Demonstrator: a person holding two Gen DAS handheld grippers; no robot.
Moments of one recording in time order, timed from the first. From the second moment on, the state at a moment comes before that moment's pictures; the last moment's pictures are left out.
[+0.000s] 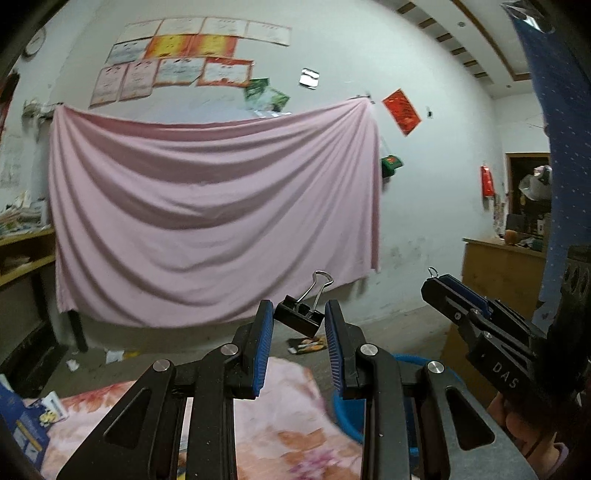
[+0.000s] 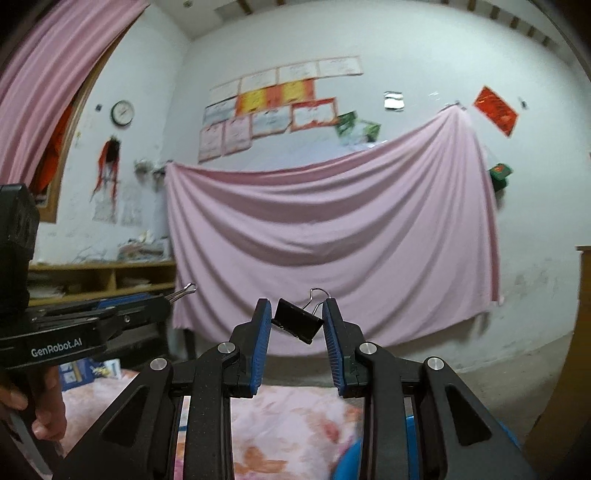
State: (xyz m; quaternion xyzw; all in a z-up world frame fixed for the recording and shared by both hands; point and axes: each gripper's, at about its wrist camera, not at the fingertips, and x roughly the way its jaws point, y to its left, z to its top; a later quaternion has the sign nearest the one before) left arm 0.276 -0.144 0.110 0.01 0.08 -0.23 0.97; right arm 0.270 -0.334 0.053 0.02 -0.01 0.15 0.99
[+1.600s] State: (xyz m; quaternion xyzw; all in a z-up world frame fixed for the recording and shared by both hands) left arm 0.337 -0.318 0.035 0.01 0.35 -0.32 0.88; right arm 0.293 -0.482 -0.014 0.16 0.28 -0.02 0.95
